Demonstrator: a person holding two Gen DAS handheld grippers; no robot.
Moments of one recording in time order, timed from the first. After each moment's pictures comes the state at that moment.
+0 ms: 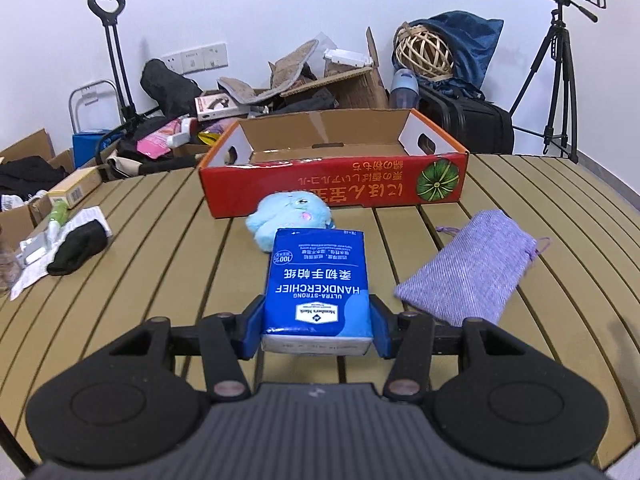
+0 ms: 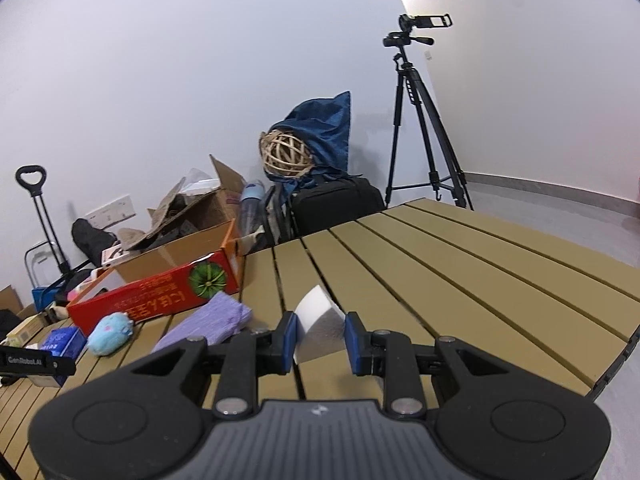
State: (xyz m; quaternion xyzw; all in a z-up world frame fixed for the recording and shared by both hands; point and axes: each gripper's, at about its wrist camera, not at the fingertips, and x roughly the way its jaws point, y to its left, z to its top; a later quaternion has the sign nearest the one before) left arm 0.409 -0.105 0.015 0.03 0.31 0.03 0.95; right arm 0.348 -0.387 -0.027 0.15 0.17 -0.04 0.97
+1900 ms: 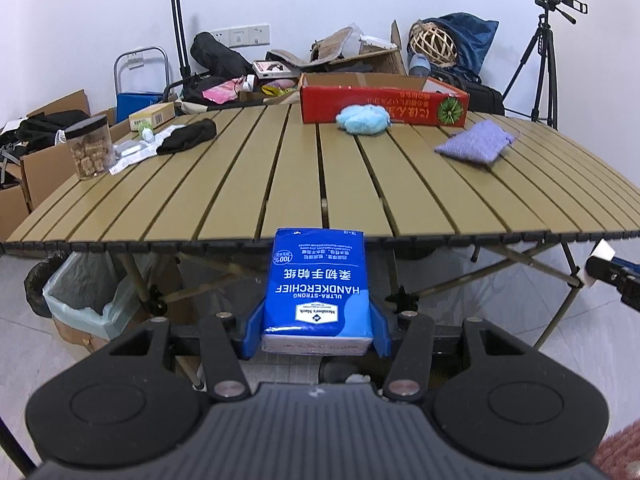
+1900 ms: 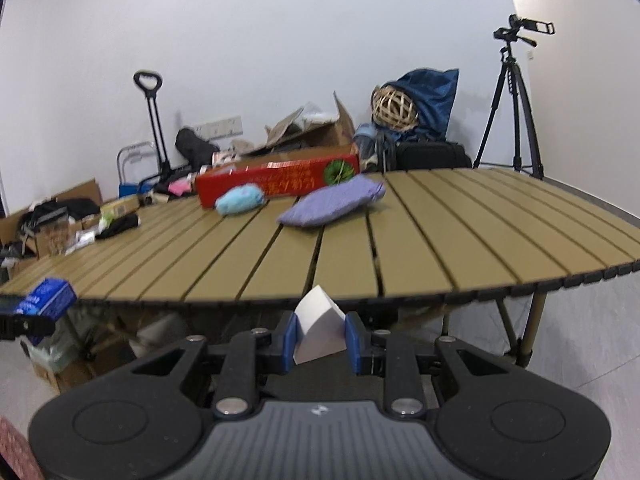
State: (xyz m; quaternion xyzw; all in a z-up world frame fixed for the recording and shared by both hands) left arm 0.174 0.001 -0.025 0.01 0.32 0.03 0.95; right arm 0.196 -0.288 -0.069 0.05 0.23 0.09 0.97
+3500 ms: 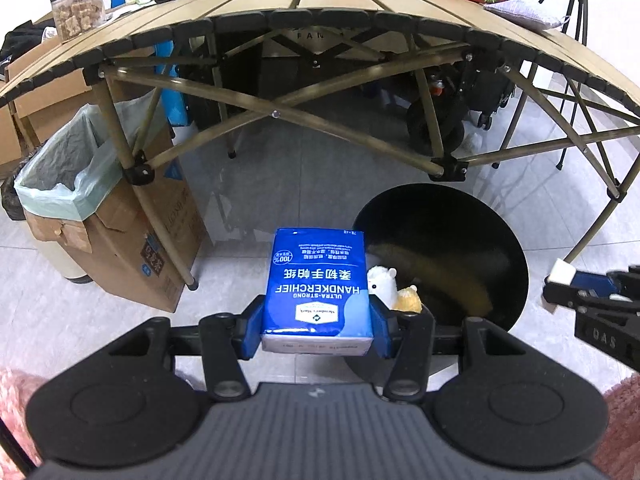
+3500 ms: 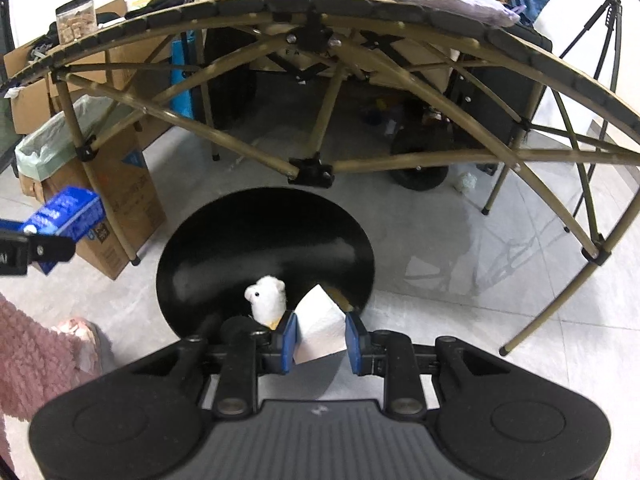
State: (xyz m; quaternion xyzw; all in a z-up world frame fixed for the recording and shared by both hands) left arm 0.184 0.043 -0.144 -0.01 0.45 0.03 0.89; right arm 0.211 -0.179 -0.178 -0.08 0.43 0.13 0.89
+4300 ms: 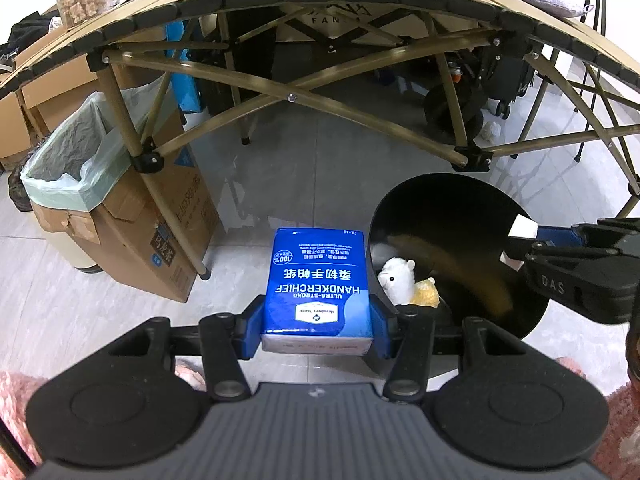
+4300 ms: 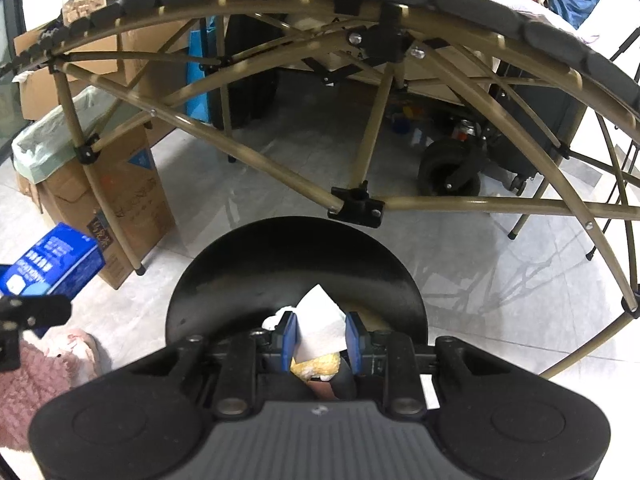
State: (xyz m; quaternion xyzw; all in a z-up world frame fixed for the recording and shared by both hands) left arm 0.197 0.047 -0.153 -0.01 0.47 0.05 0.88; right arm 0.266 -0.128 -0.192 -0.10 0.43 0.14 0.88
